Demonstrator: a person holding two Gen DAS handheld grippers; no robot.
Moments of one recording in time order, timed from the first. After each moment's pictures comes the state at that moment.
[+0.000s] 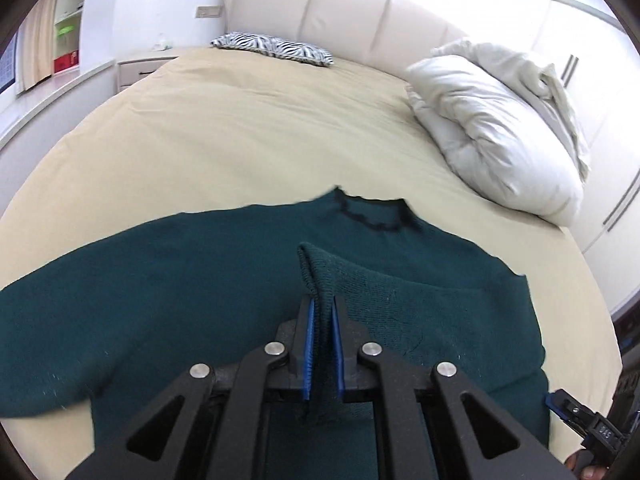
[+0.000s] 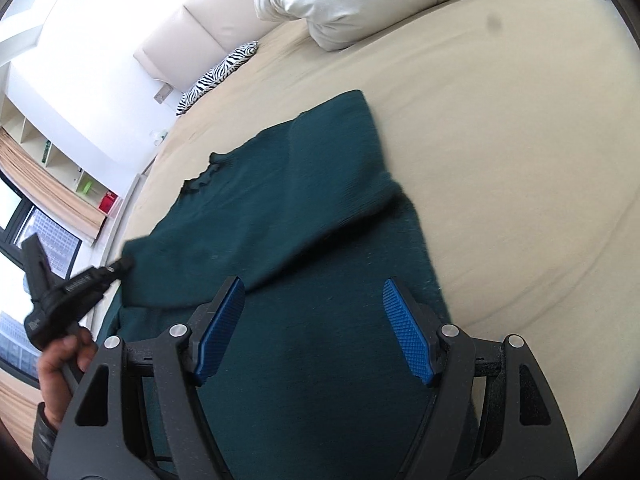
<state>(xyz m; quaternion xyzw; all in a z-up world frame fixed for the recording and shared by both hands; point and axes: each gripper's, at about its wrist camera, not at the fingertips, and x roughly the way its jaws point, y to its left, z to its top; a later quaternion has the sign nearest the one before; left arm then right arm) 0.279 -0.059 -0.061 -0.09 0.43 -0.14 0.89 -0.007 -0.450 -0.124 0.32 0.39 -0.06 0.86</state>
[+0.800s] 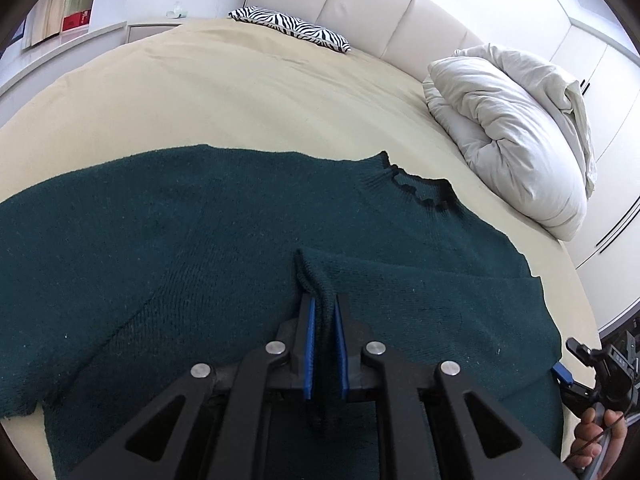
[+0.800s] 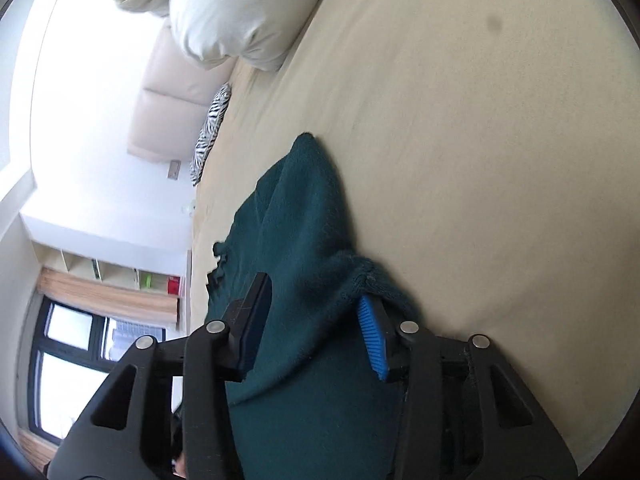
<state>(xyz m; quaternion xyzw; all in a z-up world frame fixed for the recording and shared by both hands) 0.293 -0.036 -0.124 -0.14 0.44 -0.15 0.87 0.034 -0.529 -0.168 0.52 0.34 -0.02 0.78</state>
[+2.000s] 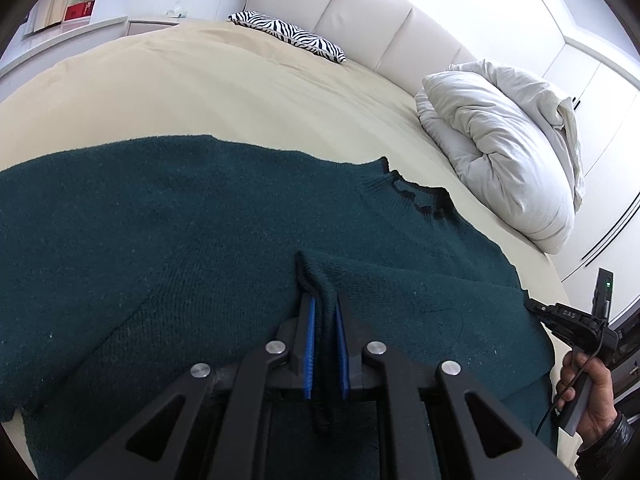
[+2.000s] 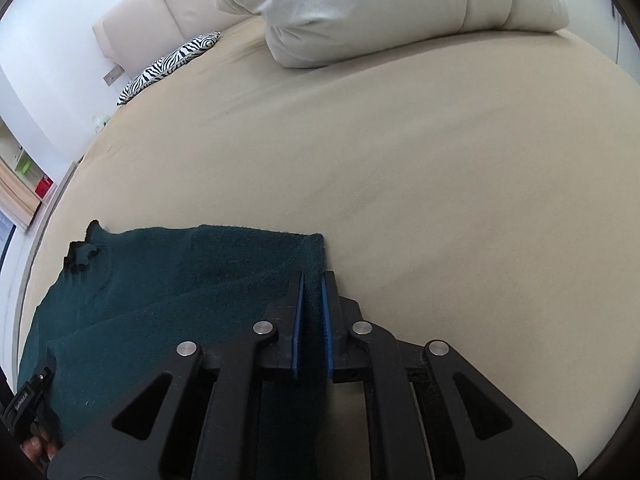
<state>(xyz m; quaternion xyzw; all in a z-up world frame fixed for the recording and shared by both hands) 0.292 -0.026 -0.137 -0.18 0.42 -0.17 0.87 0.157 -0.527 -0.125 0.21 0.42 -0.14 0.87</state>
